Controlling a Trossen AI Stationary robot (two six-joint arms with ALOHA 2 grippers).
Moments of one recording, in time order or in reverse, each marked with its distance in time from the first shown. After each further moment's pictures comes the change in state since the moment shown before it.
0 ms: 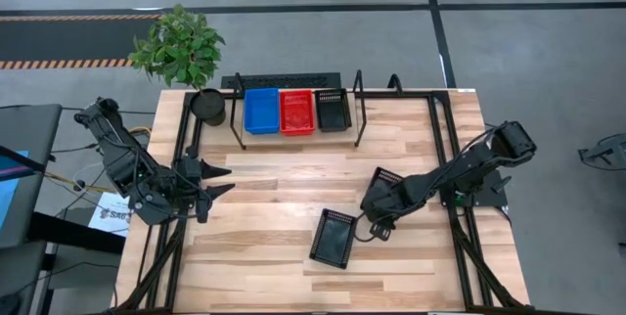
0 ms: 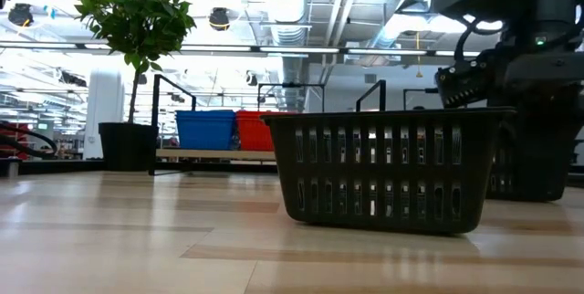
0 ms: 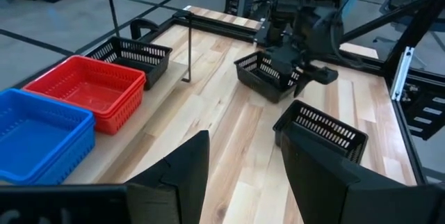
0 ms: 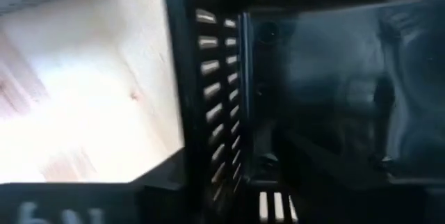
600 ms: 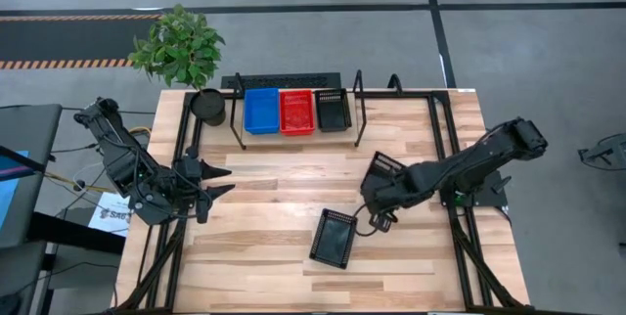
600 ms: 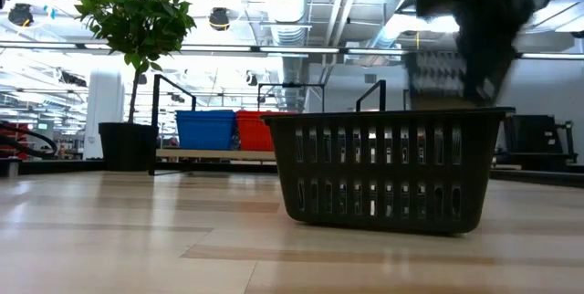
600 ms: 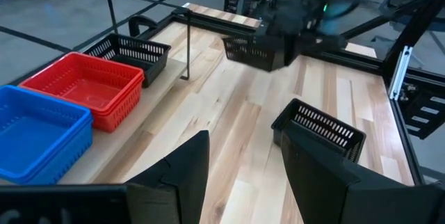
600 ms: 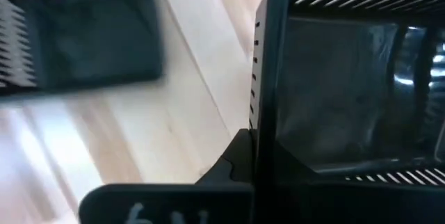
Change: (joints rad) left arm 0.000 0.000 0.000 -0.001 0.011 -0.007; right arm -0.010 -0.117 0.262 -0.346 0.147 -0.091
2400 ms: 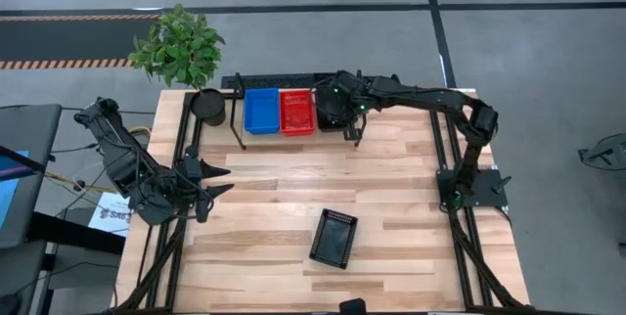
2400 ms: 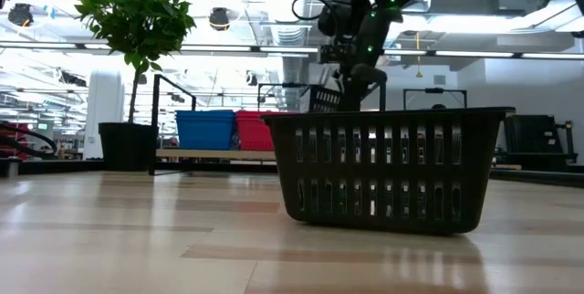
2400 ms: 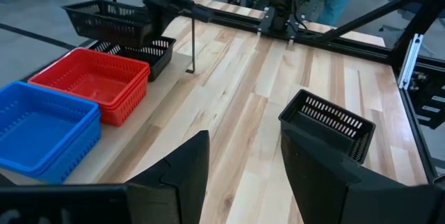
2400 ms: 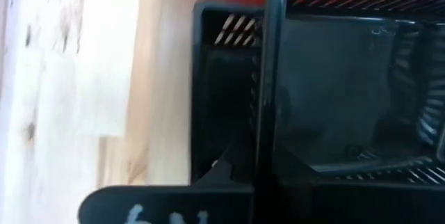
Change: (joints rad) left arm 0.000 0.000 0.000 -0.053 0.008 -0.017; right arm -0.805 0.377 0.461 0.124 -0.107 -1.406
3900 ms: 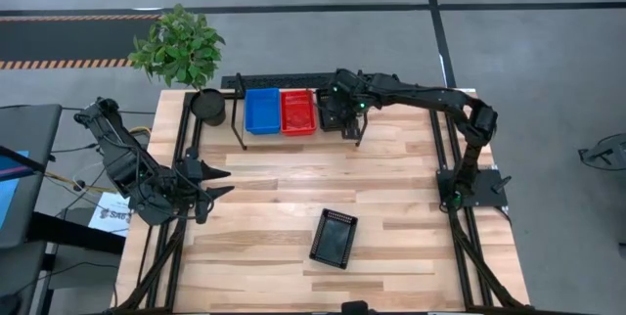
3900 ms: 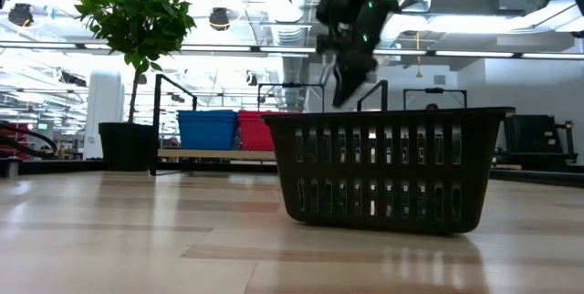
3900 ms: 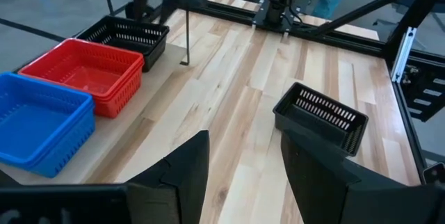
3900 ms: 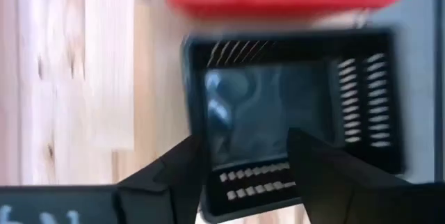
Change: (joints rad) left arm 0.000 0.000 0.000 -0.004 0.034 -0.011; right arm 0.008 0.003 0.052 -0.069 0.002 0.115
